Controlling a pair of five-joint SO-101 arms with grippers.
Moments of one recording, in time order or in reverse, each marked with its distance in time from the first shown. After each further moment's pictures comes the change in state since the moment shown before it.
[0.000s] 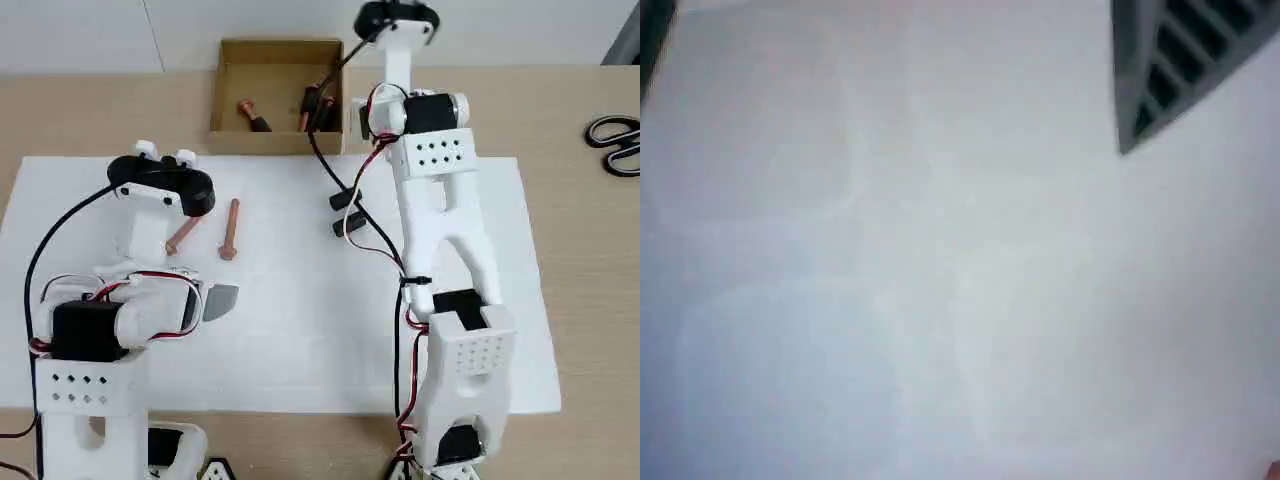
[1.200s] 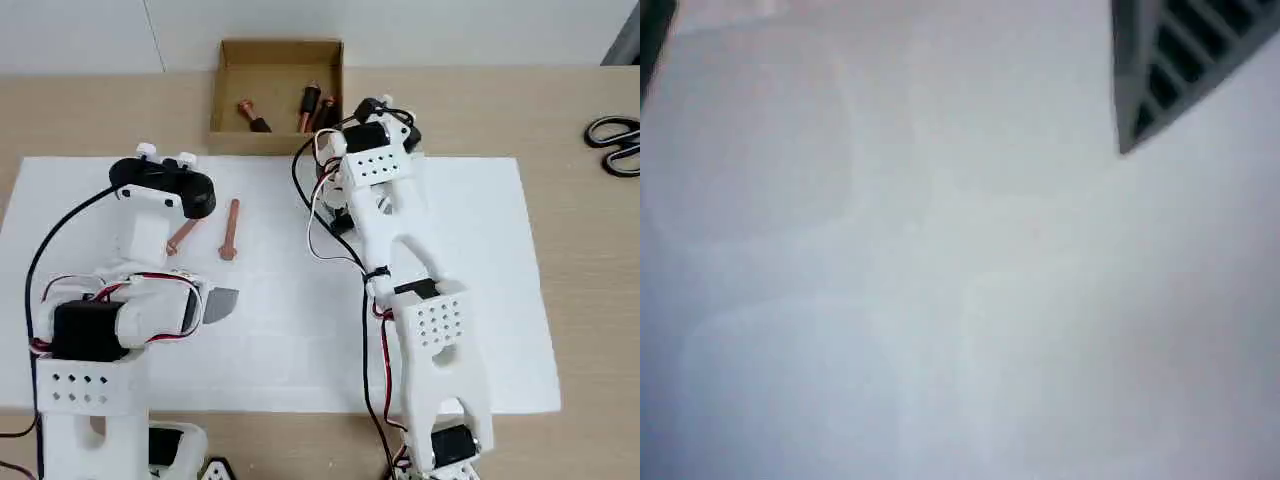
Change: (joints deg) left arm 0.0 0.0 0.0 1.1 0.0; right arm -7.0 19.1 -2.3 13.5 -35.1
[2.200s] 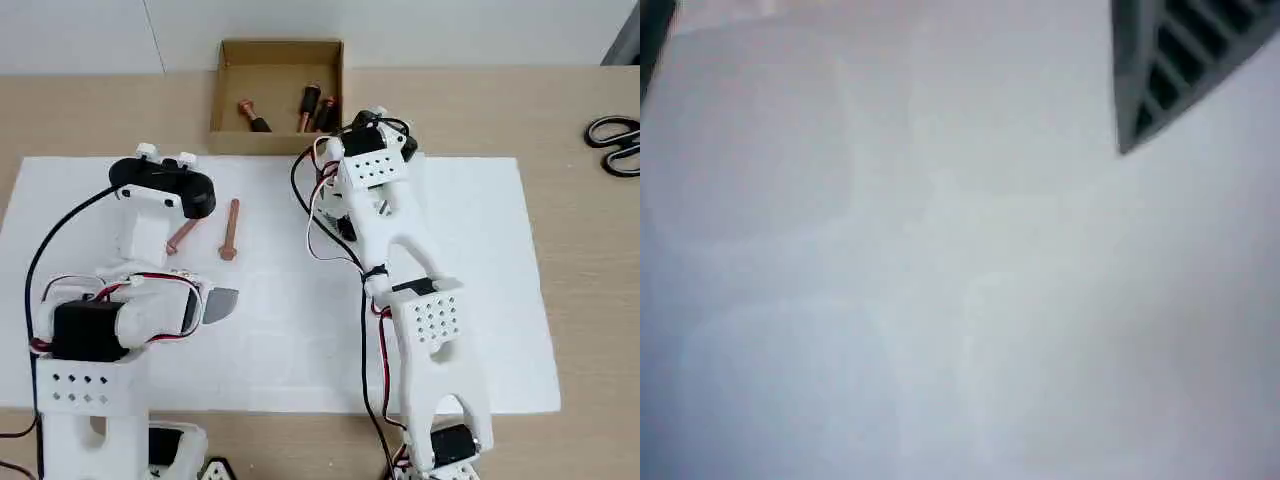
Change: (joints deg) left arm 0.0 0.0 0.0 0.0 0.0; right arm 0.1 1.6 0.1 2.5 2.9
